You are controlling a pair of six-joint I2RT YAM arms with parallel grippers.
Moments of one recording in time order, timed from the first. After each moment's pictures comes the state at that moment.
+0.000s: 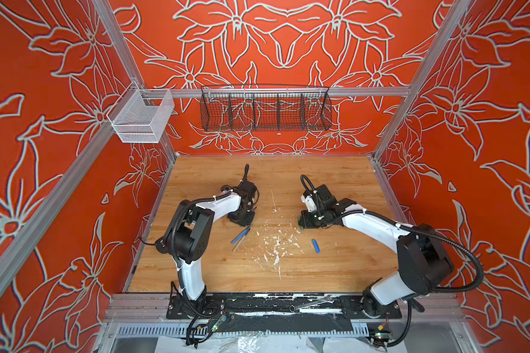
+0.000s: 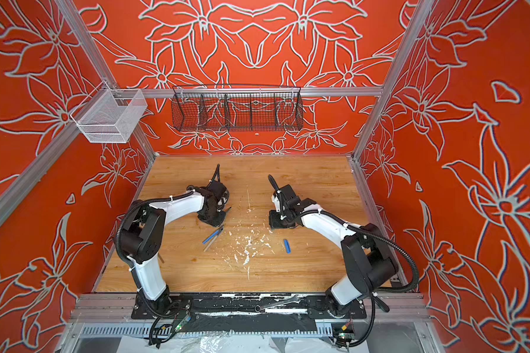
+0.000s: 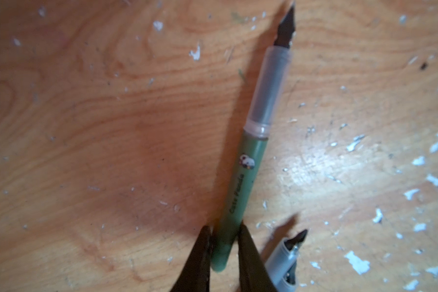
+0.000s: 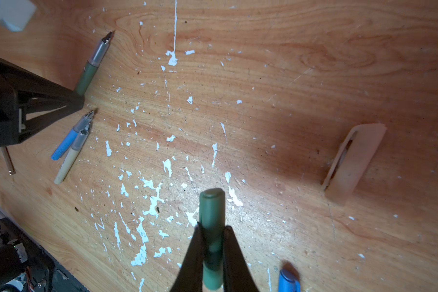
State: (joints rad) left arm -0.38 1.87 1.21 -0.77 -0.05 -0.06; right arm 0.51 1.54 0.98 -0.52 -0.25 0.43
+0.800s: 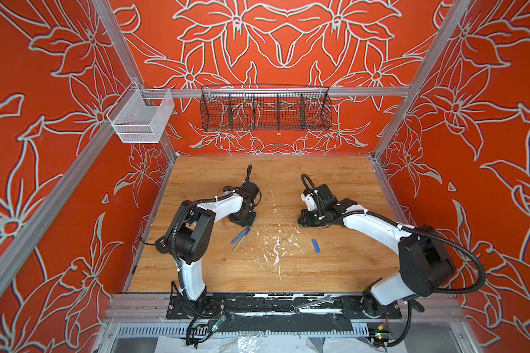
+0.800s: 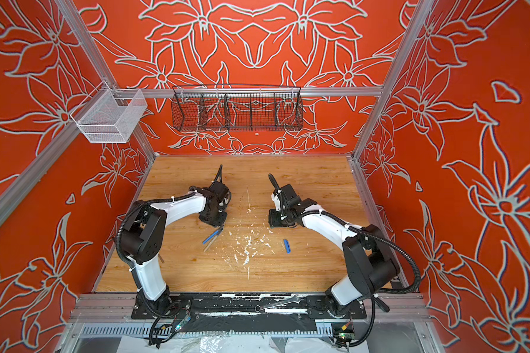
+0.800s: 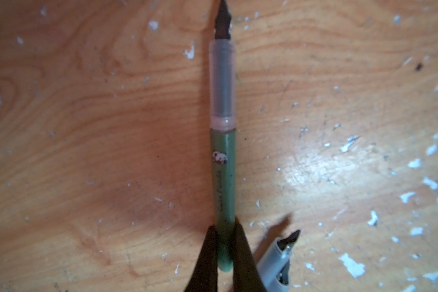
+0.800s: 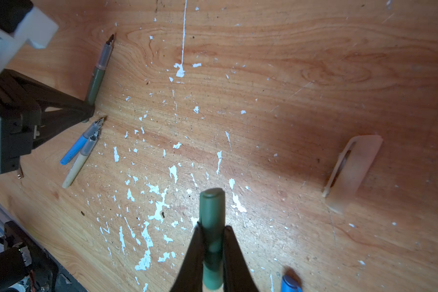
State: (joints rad) left arm -0.40 1.87 1.22 -0.77 -0.09 -0.08; right arm 0.51 1.53 0.98 -0.50 -0.25 0.43
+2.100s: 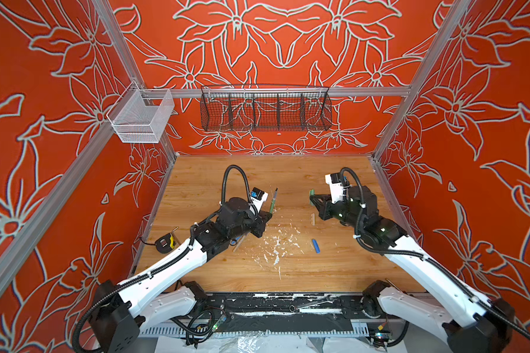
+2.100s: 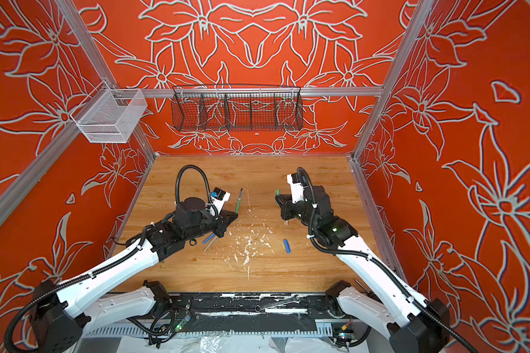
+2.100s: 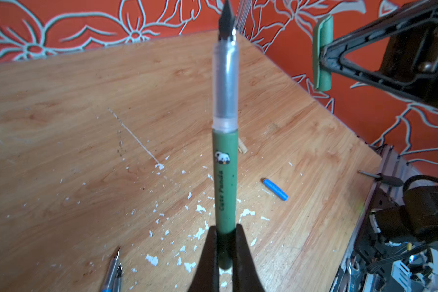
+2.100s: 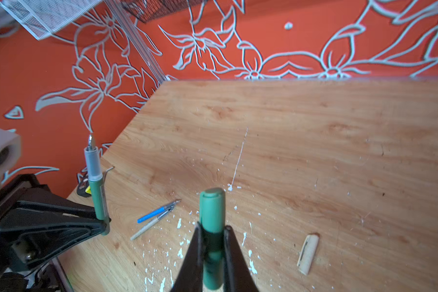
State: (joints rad) left arm -0.67 1.04 0.80 -0.21 0.13 -0.22; right arm 0.51 0.96 0.85 -0.24 -0.15 0.35
